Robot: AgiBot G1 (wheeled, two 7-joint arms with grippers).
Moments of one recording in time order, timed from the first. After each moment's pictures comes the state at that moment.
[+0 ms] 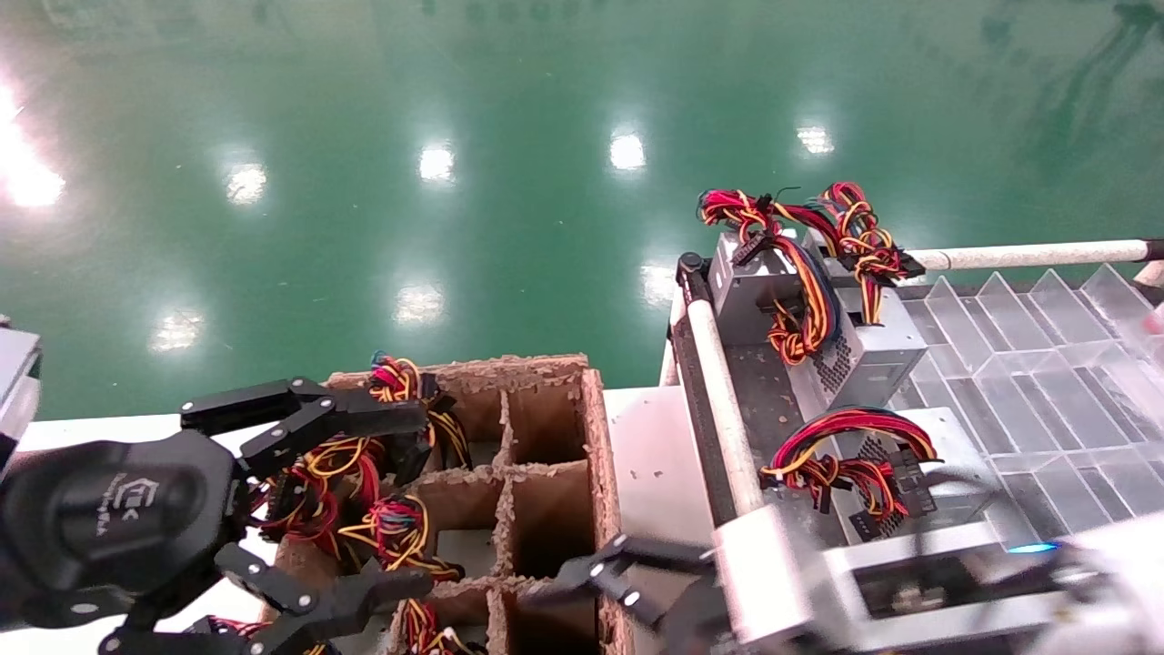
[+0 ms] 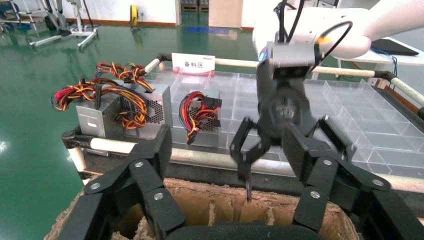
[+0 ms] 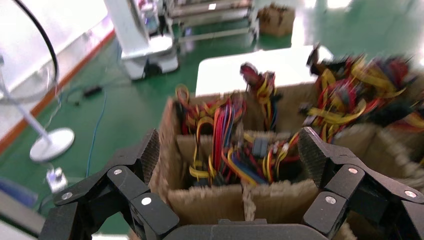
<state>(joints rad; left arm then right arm) -1.11 0.55 0.44 -1.25 0.62 1.43 -0.10 1.18 -0.82 -0.50 1.24 -0.98 -1.55 0.20</state>
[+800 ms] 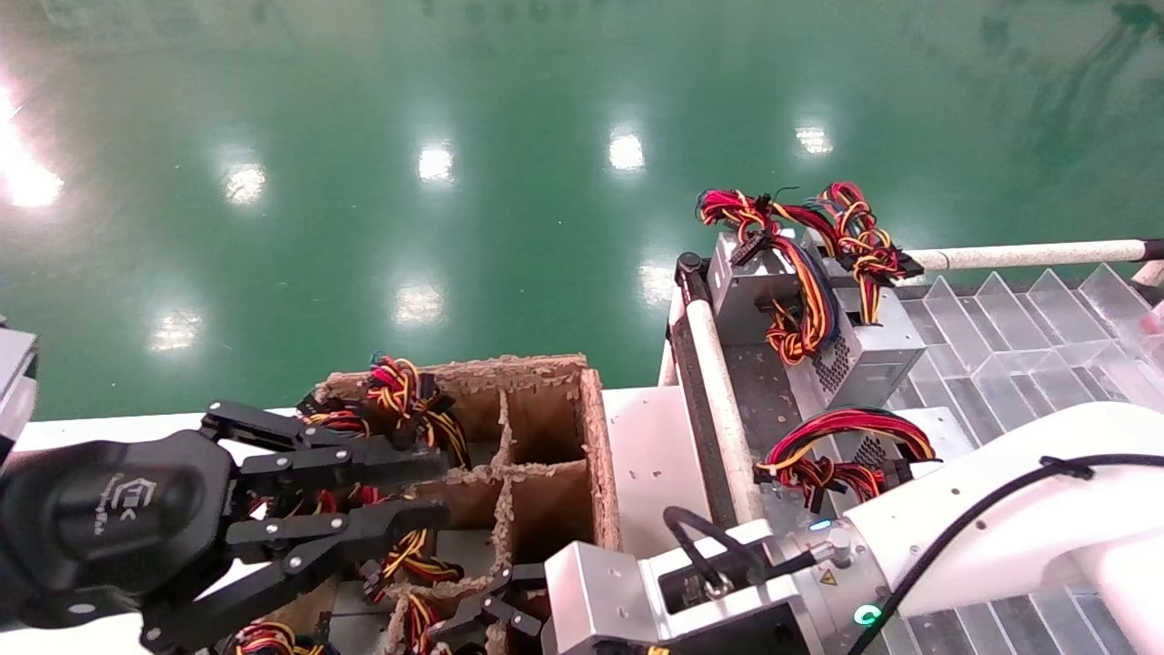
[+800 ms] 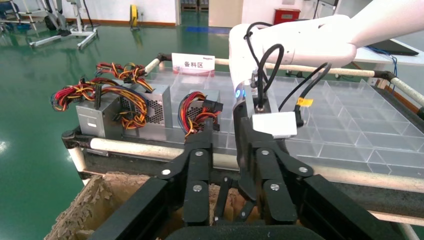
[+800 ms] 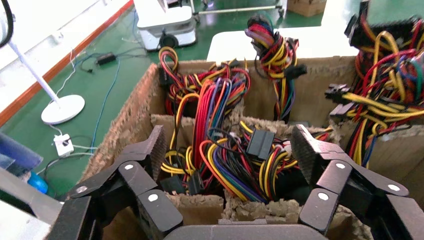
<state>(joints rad) -1.11 0.55 0.44 -1.25 0.62 1.43 -0.10 1.31 -1.06 -0.69 0.96 -1.13 -1.57 0.02</state>
